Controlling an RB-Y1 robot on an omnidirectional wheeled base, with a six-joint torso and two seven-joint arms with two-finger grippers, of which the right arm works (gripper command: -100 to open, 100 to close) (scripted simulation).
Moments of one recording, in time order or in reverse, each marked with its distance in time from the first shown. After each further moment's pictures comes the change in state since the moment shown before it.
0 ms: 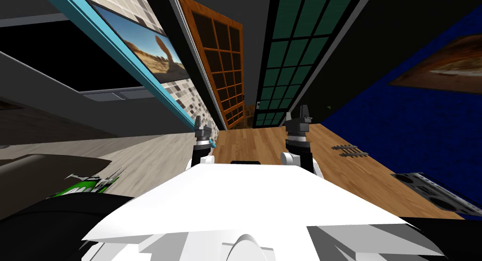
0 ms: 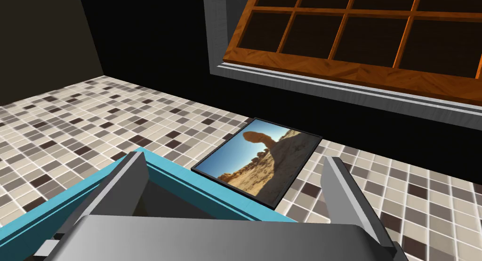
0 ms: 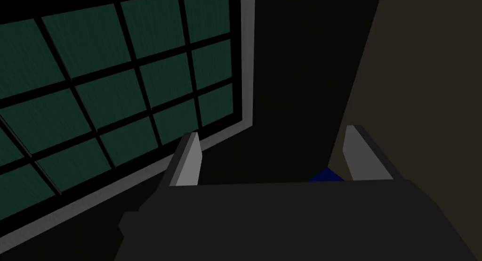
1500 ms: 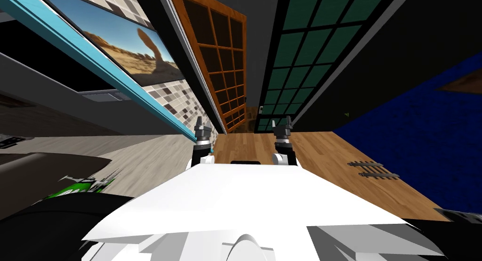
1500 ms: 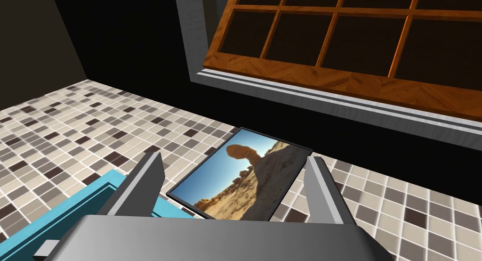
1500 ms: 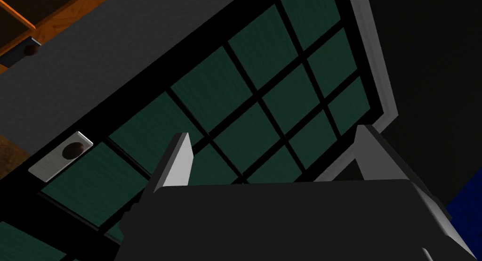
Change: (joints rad) arm -0.064 -0.056 0.116 0.291 -0.194 -0.116 -0.215
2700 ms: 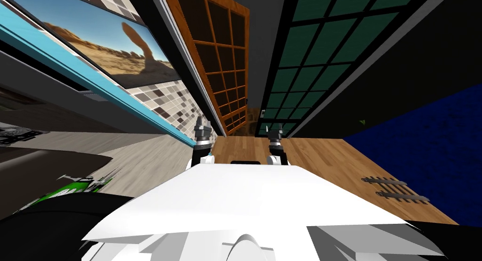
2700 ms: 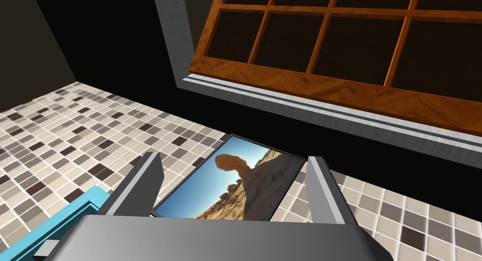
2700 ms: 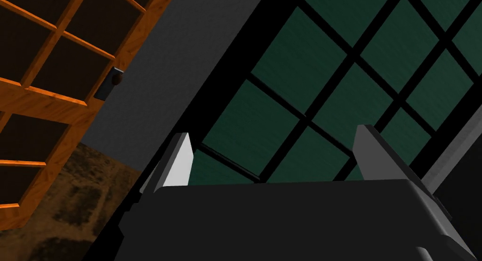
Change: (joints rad) arm -0.058 -0.026 0.091 0.249 -0.160 -0.101 -0.178
